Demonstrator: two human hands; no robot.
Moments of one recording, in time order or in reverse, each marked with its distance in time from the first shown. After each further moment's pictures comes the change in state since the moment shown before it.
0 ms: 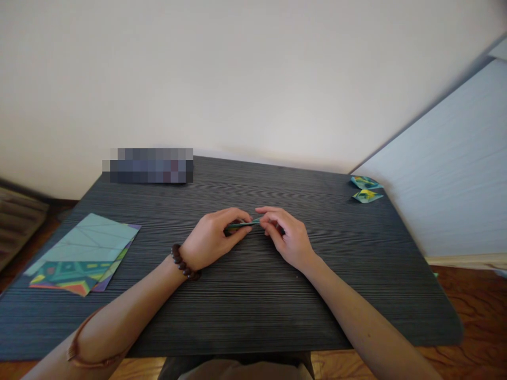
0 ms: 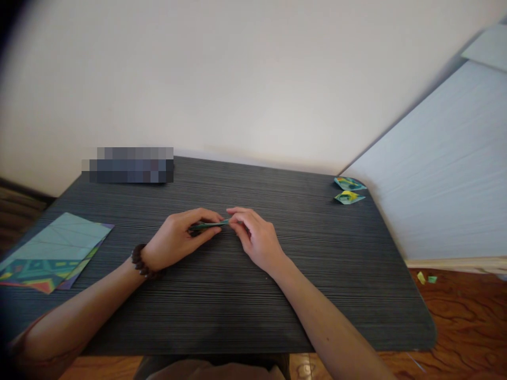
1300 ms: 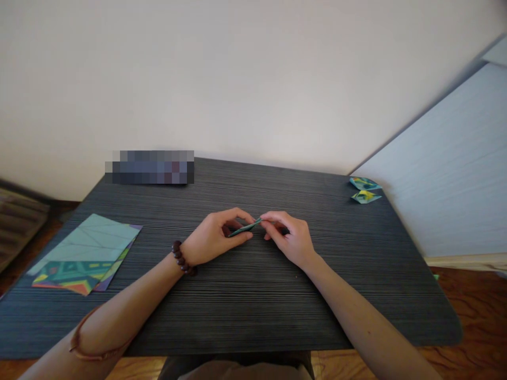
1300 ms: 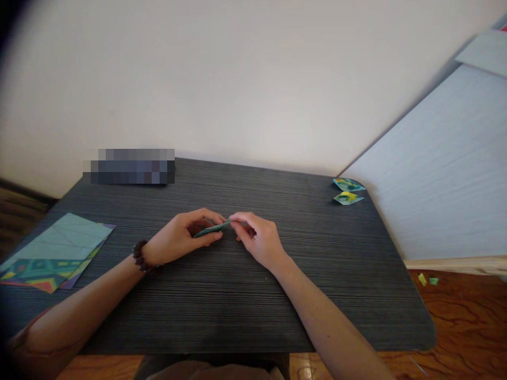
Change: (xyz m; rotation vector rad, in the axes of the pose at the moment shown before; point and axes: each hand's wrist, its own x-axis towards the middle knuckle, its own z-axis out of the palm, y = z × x) left_hand 0.002 -0.001 -0.001 -0.321 -0.189 -0.244; right_hand -0.002 0.008 0.000 0.038 0.056 0.044
